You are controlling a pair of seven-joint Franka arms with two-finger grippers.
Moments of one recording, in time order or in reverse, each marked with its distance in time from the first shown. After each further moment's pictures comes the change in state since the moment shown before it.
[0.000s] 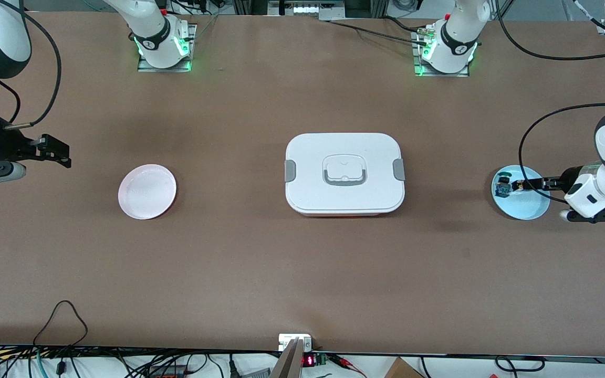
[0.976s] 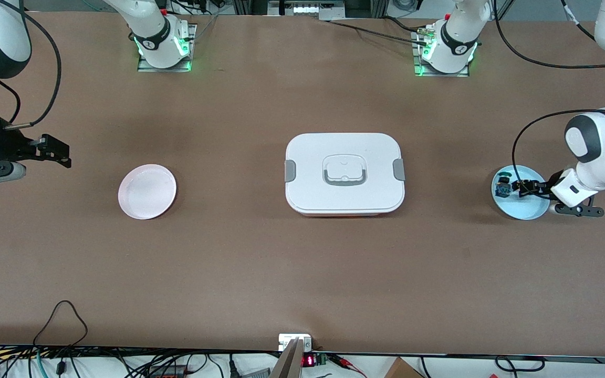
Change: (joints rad) left arm 0.069 0.045 0.000 -0.214 0.000 0.442 0.148; right arm 0.000 0.000 0.000 0.000 0.000 0.000 0.000
